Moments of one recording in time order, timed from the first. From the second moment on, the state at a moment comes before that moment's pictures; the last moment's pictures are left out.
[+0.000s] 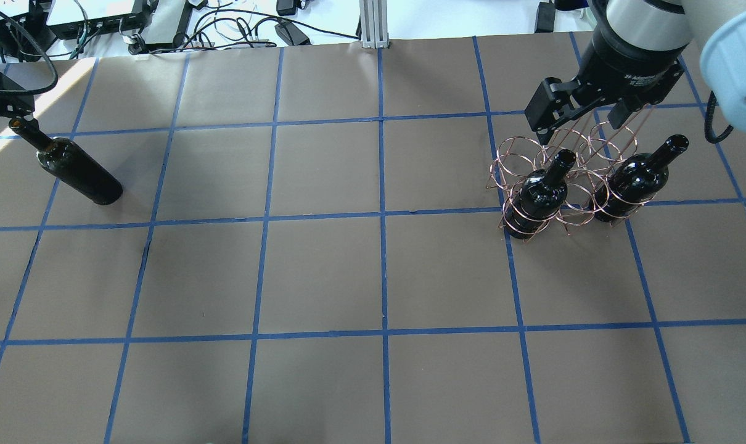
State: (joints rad) left arm -1.05 -1.72 -1.55 -1.29 1.60 0.22; right arm 1.56 -1.63 1.59 -1.60 -1.59 -0.19
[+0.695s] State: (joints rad) left arm -1.02 -1.91 -1.45 -1.25 1.53 0.63; right arm 1.56 -1.63 1.59 -1.61 -1.59 -0.19
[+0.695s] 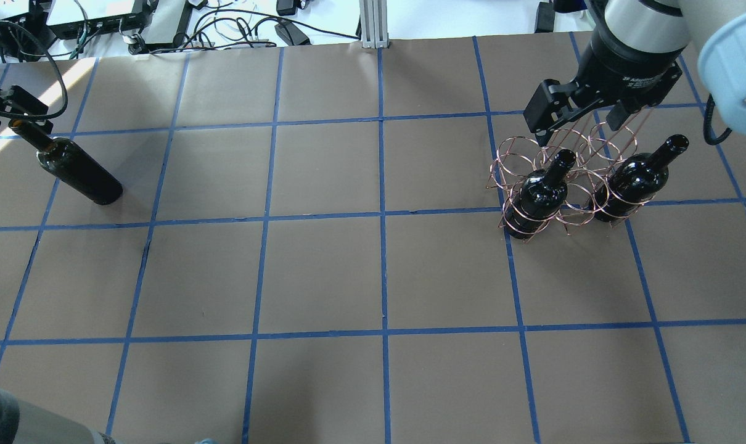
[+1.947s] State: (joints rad) left arm -1.00 -1.93 -1.45 -1.25 1.47 0.62; right arm 1.56 -1.63 1.60 -1.60 -1.59 -0.19
